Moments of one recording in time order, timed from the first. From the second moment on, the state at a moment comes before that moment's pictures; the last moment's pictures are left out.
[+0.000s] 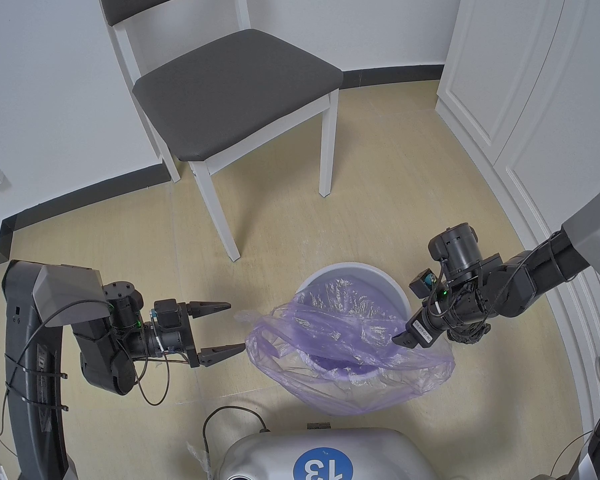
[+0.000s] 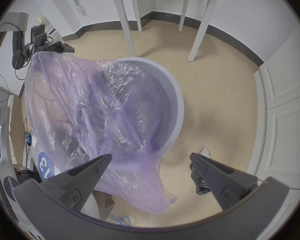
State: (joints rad) left arm -0.09 2.46 -0.70 -1.55 -1.11 0.20; right arm 0.41 2.09 -1.08 -0.09 -0.05 -0.35
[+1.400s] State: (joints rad) left arm 0.00 2.51 -0.79 -1.55 -1.11 0.21; right arm 0.40 2.21 -1.44 -0.17 -0.08 -0.04
